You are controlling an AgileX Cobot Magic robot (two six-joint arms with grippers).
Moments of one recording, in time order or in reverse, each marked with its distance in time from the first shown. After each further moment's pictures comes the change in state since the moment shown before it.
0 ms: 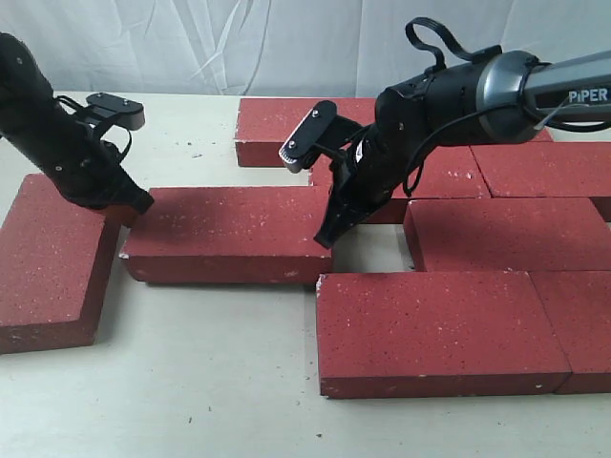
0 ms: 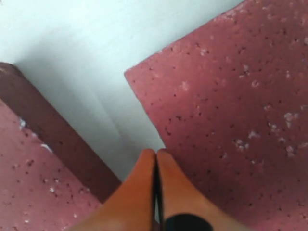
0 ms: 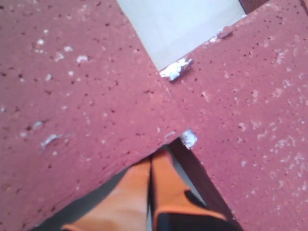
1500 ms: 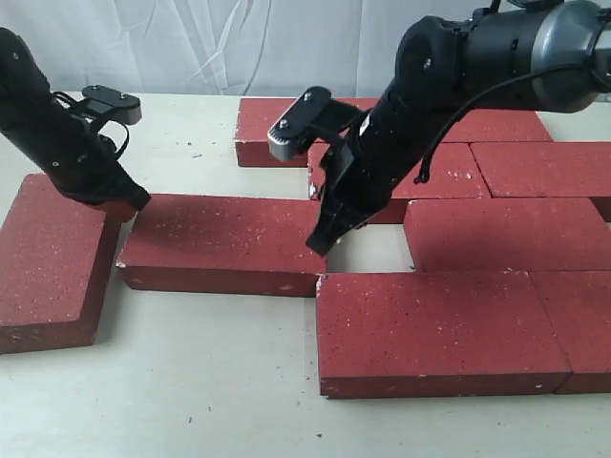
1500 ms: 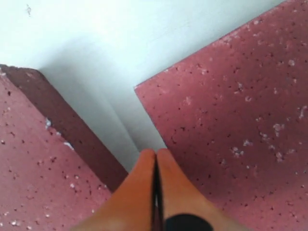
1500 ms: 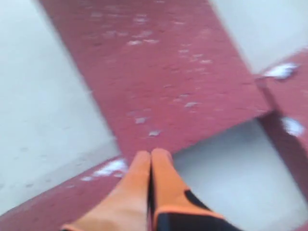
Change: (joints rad) left arm 0.001 -0.010 0.000 0.042 -0.023 -0.027; right arm 0.008 -0.141 -0.002 0.376 0.297 -0.301
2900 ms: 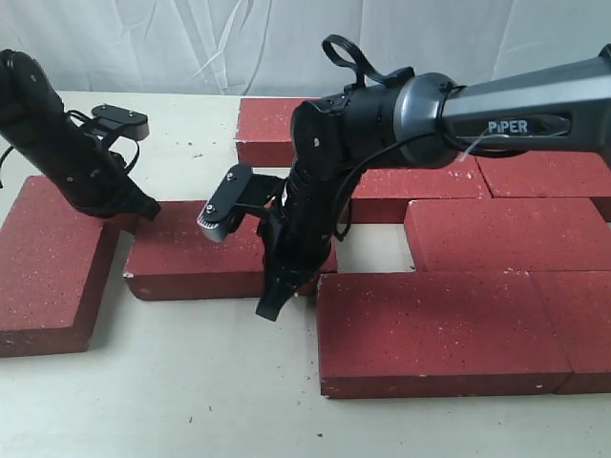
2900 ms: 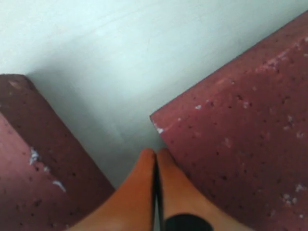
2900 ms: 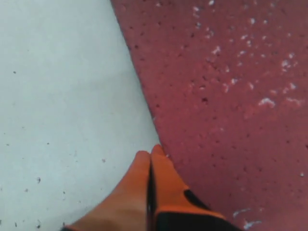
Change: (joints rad) left arm 0.000 0.074 0.000 -0.056 -0.040 0.014; right arm 0.169 0.187 -0.097 -0.169 0.013 0.114
